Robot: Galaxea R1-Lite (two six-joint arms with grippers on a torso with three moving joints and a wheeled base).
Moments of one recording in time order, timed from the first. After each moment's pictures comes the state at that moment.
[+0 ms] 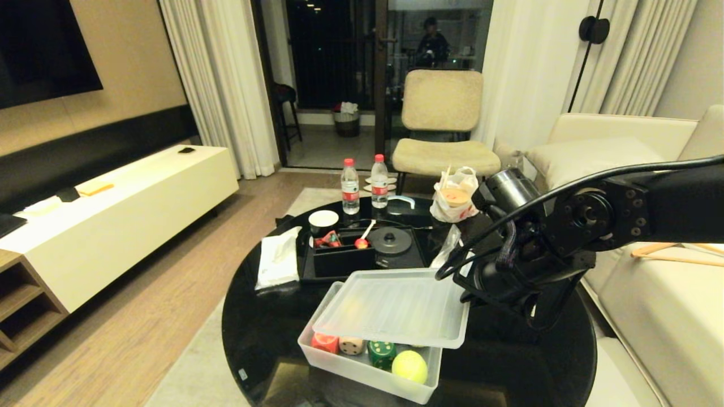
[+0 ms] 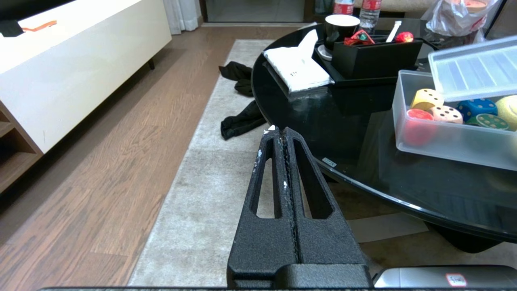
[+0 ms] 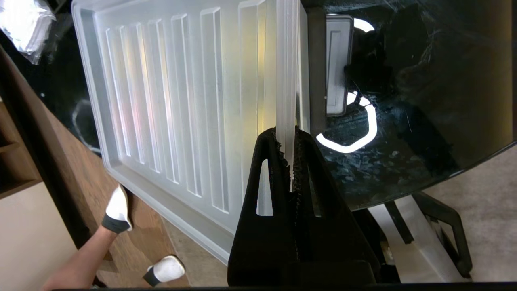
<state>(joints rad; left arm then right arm) -0.01 0.00 0.00 0.00 0.00 -0.01 0.36 1.82 -1.34 0.55 0.02 0.84</state>
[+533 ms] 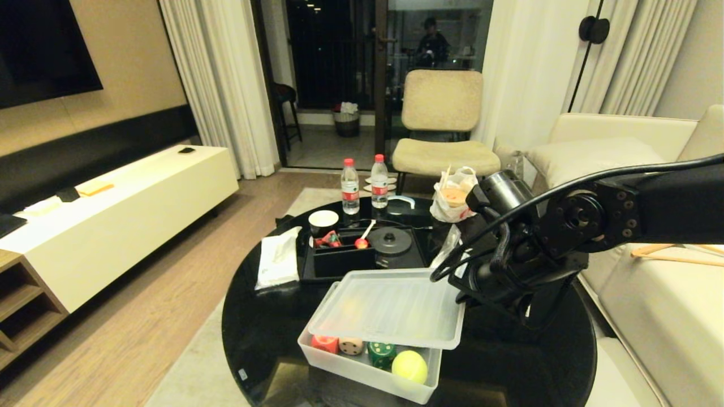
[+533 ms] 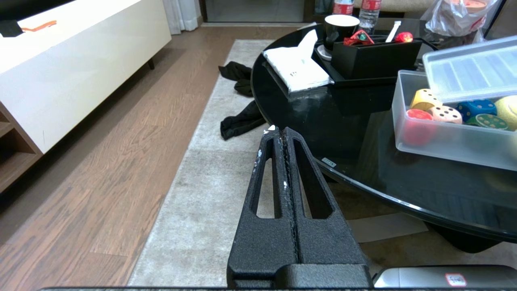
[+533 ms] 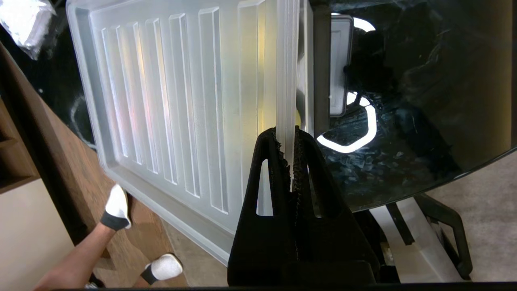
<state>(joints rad) -0.01 0.00 0.00 0.00 0.00 -0.01 0.37 1.84 -1.35 0.54 0.01 0.84</state>
